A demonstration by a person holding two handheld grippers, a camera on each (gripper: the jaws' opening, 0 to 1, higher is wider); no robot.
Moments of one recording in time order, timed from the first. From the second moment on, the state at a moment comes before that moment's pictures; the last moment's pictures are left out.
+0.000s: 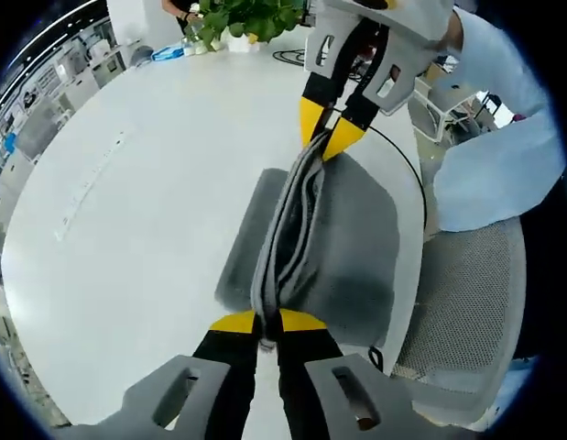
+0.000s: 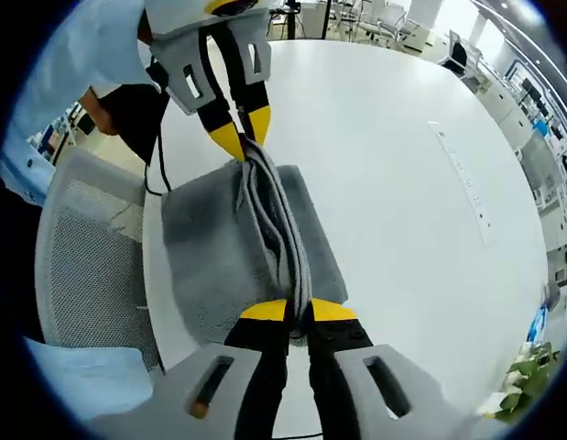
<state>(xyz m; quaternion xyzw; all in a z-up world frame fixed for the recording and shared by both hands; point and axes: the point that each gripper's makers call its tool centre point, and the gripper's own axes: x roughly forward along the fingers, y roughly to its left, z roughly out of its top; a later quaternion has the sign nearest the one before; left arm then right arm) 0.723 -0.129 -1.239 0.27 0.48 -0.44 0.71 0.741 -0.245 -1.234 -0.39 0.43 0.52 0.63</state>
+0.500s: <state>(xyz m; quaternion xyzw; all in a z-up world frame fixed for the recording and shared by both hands) 0.745 -0.123 -1.273 0.29 0.50 -0.39 0.72 0.758 -0.246 -1.274 -0.42 0.43 0.50 0.62</state>
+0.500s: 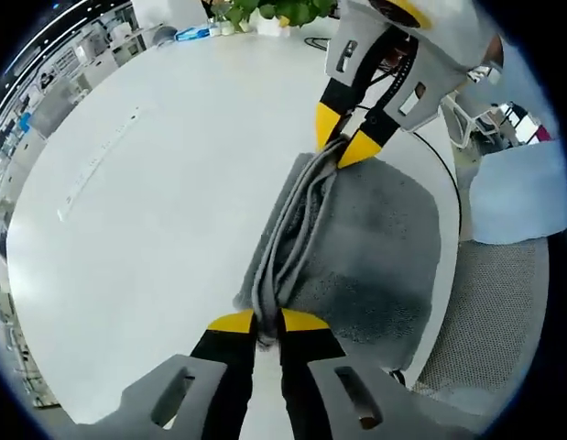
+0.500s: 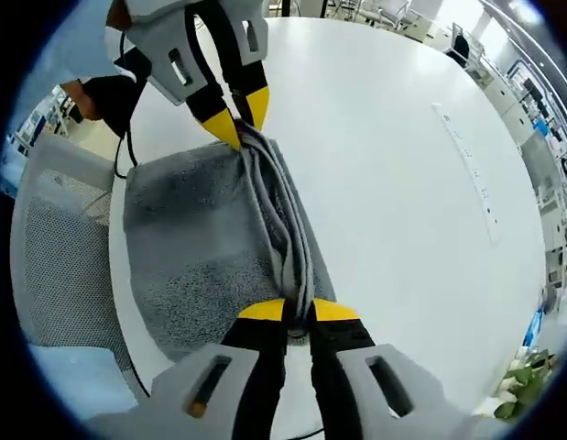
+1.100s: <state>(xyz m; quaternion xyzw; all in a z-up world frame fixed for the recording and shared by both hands) 0.741 -0.113 -1.276 0.27 0.49 -0.38 0.73 0.768 -0.246 -1.269 -0.41 0.41 0.50 0.64</state>
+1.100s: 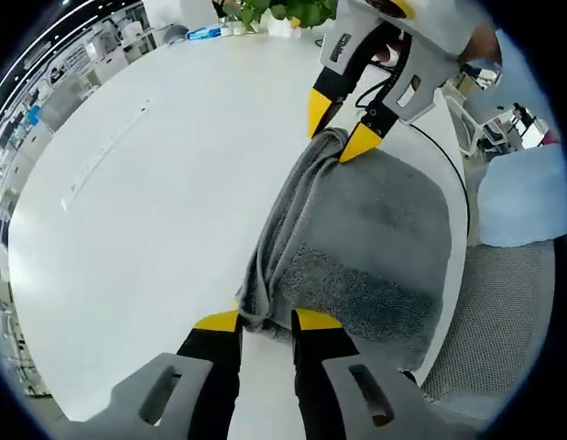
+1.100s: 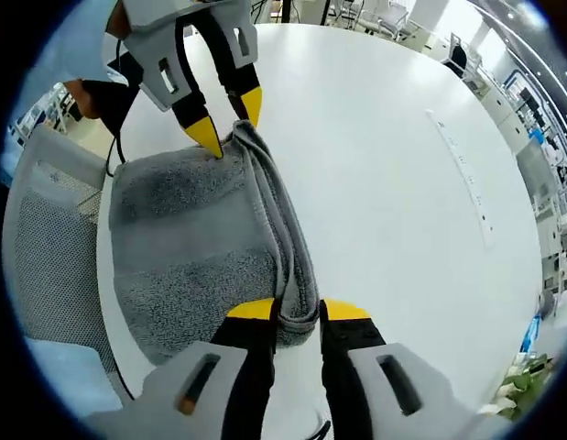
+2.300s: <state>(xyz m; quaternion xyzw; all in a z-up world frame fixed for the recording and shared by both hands) 0.714 -0.103 -1.231 0.14 0.44 -0.35 0.82 0.757 -0.273 -1.220 -0.32 0.37 0.48 0.73</state>
